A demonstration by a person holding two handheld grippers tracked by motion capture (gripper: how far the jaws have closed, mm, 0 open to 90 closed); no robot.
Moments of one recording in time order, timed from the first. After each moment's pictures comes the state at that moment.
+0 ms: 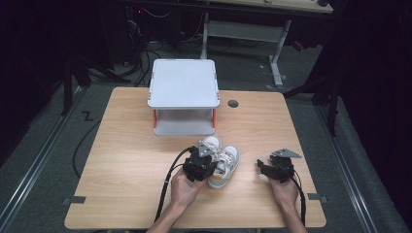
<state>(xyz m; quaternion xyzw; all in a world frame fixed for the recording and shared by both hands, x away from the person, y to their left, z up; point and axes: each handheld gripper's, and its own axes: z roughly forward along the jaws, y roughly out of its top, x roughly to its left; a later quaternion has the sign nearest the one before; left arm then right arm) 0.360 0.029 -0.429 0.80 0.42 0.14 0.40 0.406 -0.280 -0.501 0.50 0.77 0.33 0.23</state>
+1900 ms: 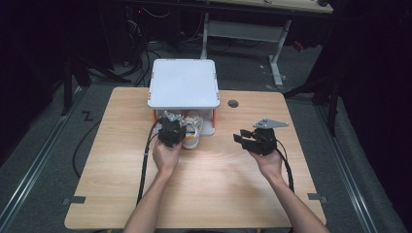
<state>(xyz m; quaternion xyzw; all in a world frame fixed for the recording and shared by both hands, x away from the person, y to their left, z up) 0.465 0.104 -0.445 0.70 0.56 0.24 0.38 0.443 -0.201 -0.399 0.38 0.79 0.45 0.16</state>
